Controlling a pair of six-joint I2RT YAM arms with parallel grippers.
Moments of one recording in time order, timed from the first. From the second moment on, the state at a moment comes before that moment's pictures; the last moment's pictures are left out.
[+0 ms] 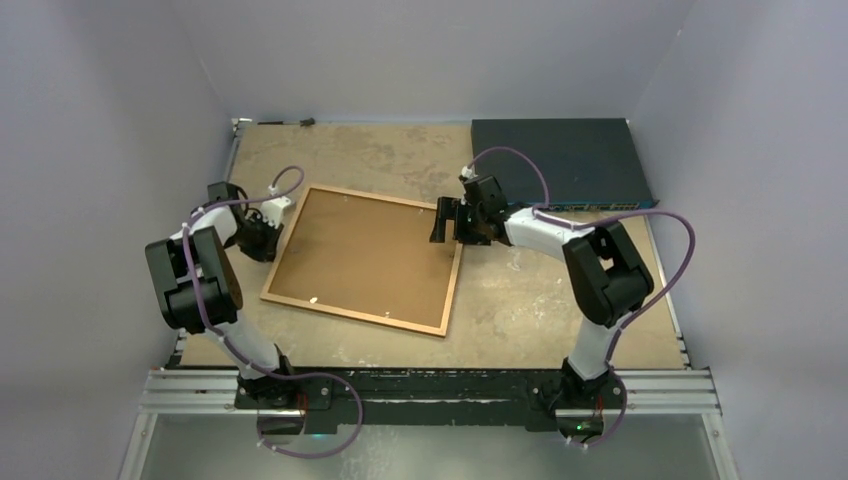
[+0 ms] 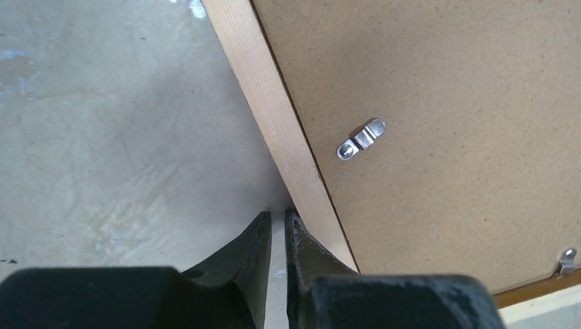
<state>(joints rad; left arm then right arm) 0.35 1.74 1.03 -0.63 0.38 0.84 0.52 1.82 1.11 -0.17 -0.20 0.54</state>
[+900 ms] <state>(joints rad) 0.45 1.85 1.16 -0.98 0.65 0.79 1.01 2.16 1.60 0.11 -0.28 0.66</state>
